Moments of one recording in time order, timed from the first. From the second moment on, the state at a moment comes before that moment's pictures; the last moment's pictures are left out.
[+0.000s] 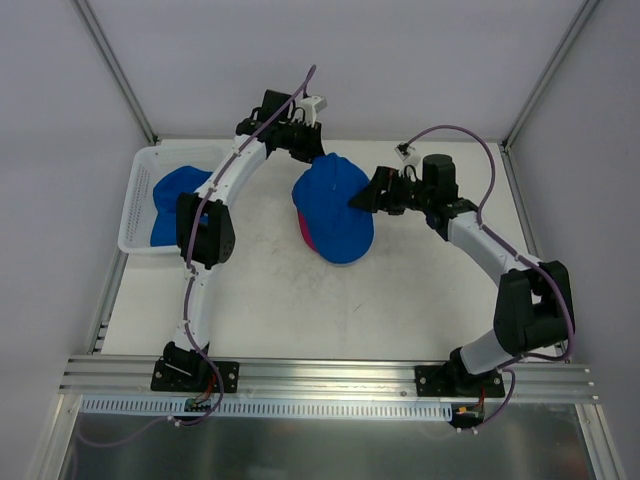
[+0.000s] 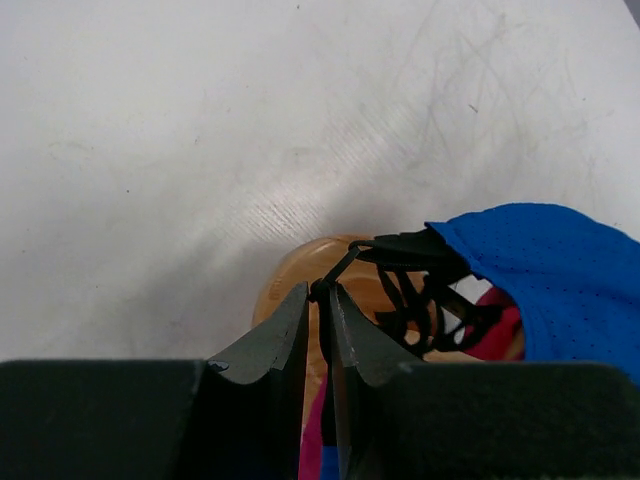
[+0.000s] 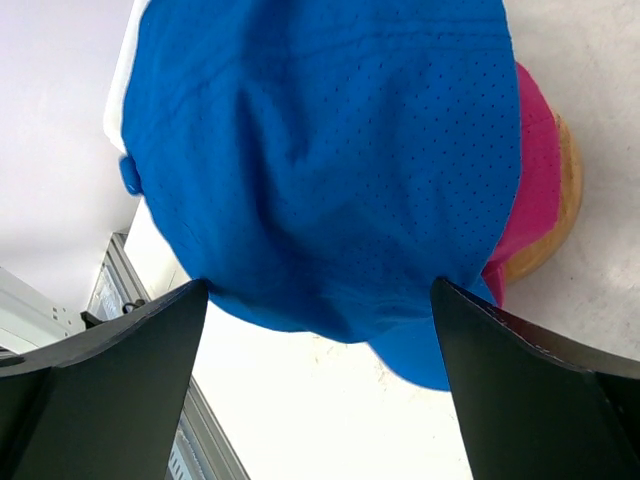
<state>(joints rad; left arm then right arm) -0.34 2.33 2.28 -0.65 0.62 -0.02 0.30 1.52 1.07 -0.02 -0.66 0.48</state>
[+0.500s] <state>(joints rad) -0.34 2.38 2.27 -0.64 0.59 -0.01 0.29 1.59 1.06 0.00 -0.67 0.46</state>
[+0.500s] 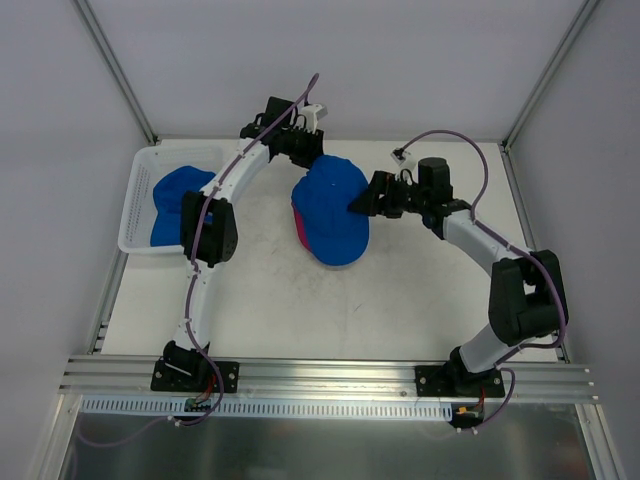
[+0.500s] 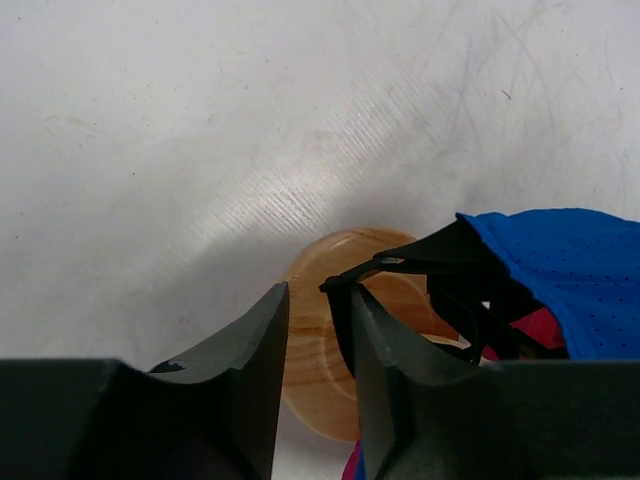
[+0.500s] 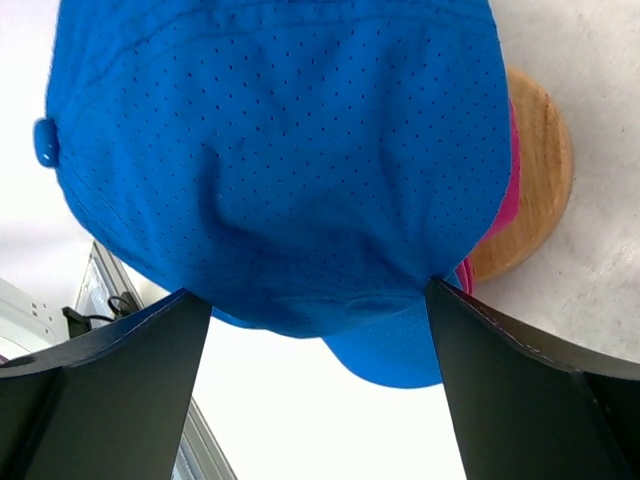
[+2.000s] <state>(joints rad) 0.20 1.62 1.71 -0.80 0.45 0.12 0.26 1.30 1.11 -0.36 -0.52 0.17</state>
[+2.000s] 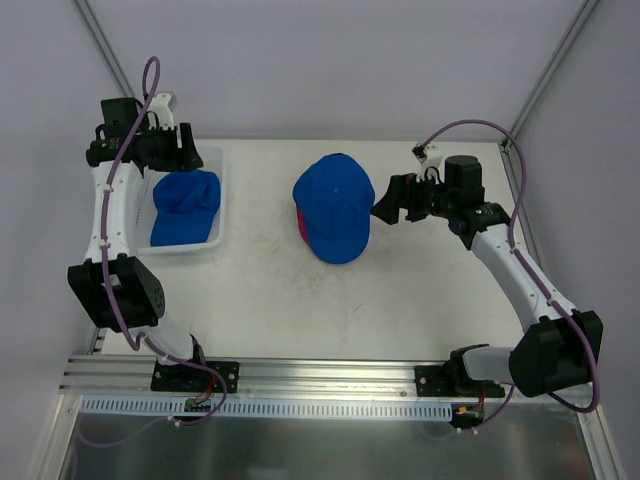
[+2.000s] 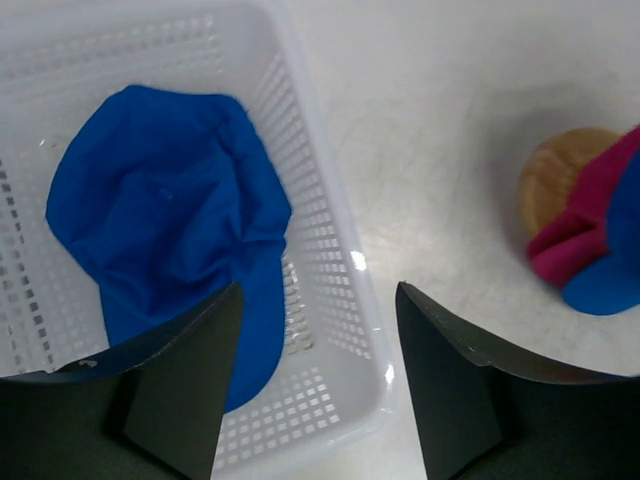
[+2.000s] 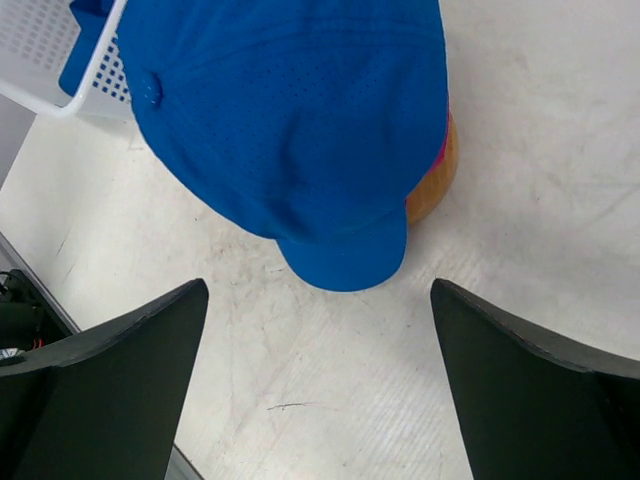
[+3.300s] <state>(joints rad) 0.27 1.72 2.05 -0.82 0.48 0.03 0.24 1.35 1.17 -0.41 -0.57 0.15</state>
